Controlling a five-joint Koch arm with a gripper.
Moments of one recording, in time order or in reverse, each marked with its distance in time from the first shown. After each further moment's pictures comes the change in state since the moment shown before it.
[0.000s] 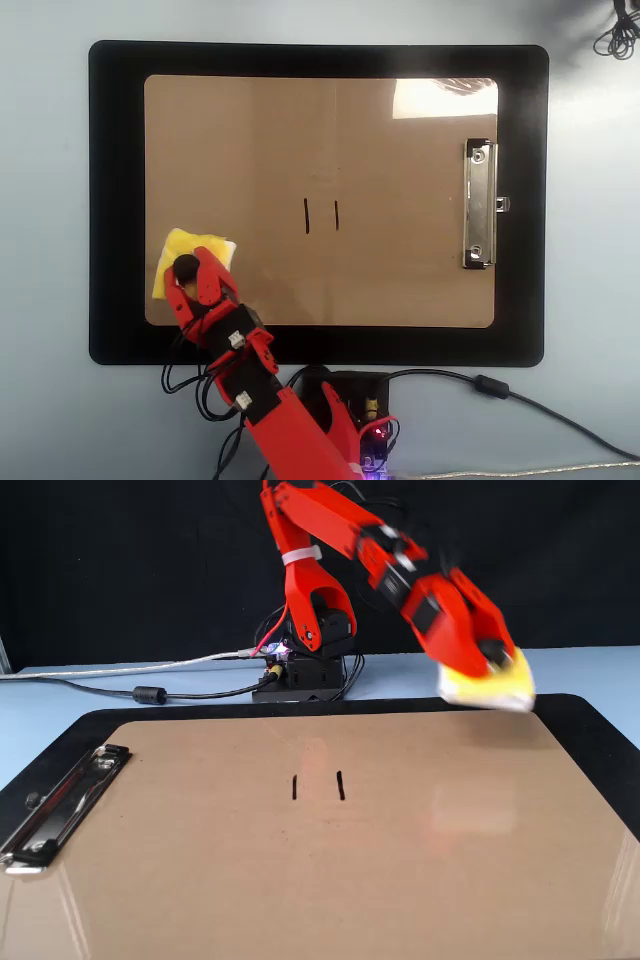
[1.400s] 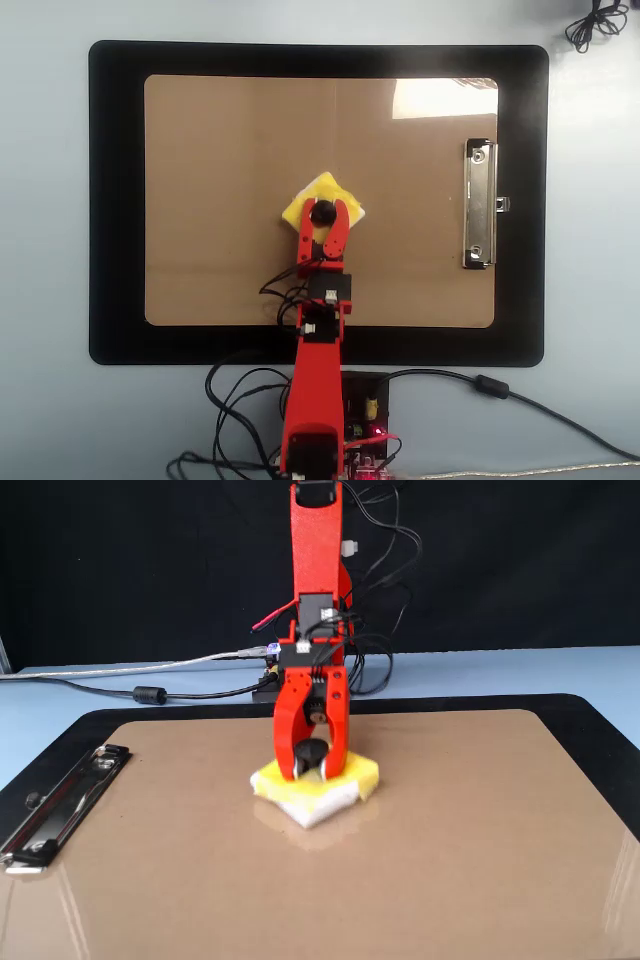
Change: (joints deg) arm 43.0 -28.2 19.7 -50.2 3.4
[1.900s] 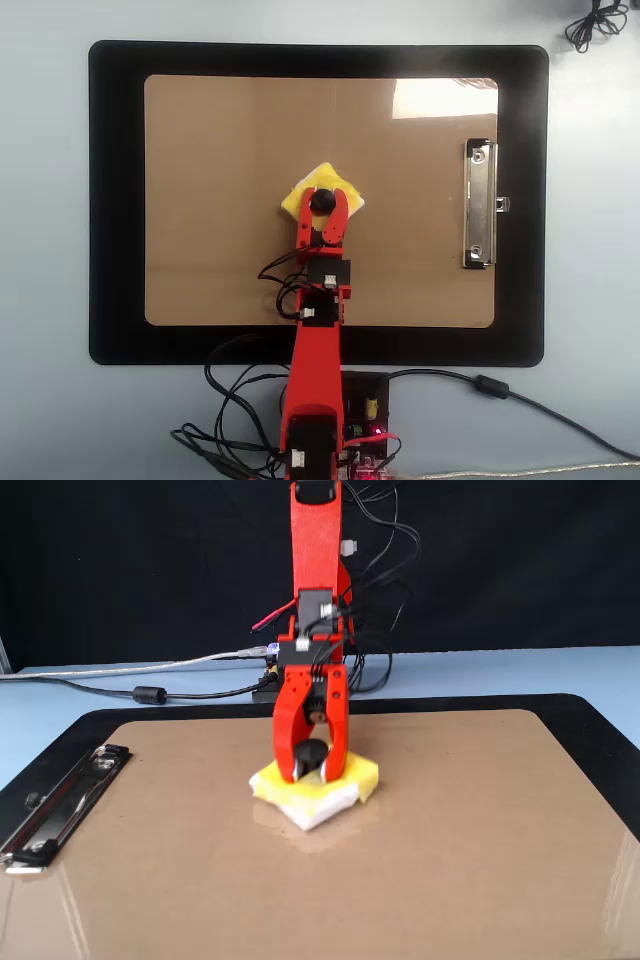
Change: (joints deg) arm -0.4 -6.2 -11.0 2.3 0.0
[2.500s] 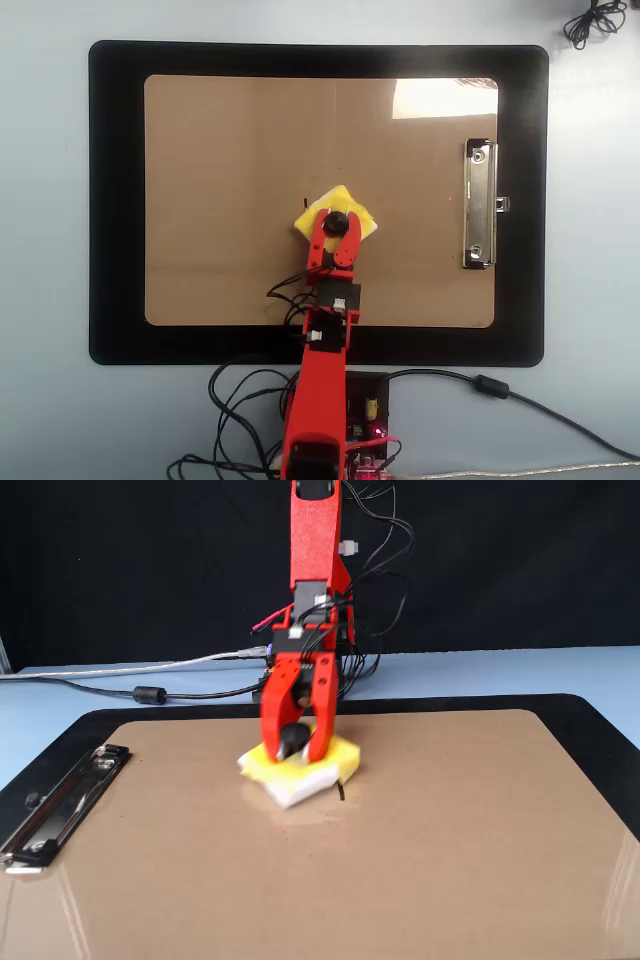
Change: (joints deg) arm 4.8 7.7 7.3 0.5 1.1
